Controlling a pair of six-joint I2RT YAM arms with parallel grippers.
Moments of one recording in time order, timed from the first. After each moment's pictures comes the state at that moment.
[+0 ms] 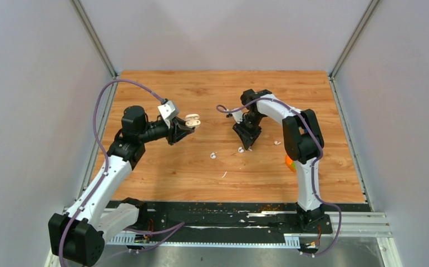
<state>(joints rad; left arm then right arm) -0.27 0.98 0.78 -0.07 0.80 0.16 0.42 2.17 1.68 -1.09 -0.36 -0.49</state>
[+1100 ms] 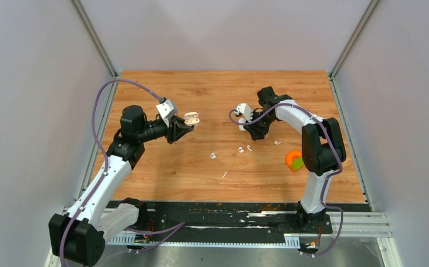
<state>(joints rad) -0.26 0.98 0.78 -0.05 0.80 0.15 0.32 1.92 1.41 -0.78 -0.42 -0.90</state>
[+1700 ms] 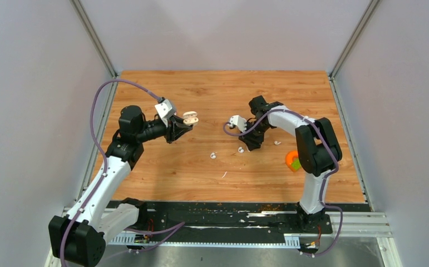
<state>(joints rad) -0.25 0.97 0.78 -0.05 0.80 0.15 0.39 1.93 1.33 -0.78 -0.42 -0.95</state>
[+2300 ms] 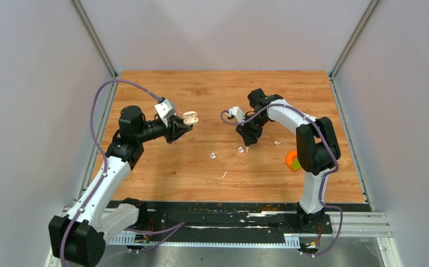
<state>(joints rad) -0.25 0.96 0.78 -0.04 0.80 0.14 0.40 1.95 1.43 -0.86 -0.45 -0.83</state>
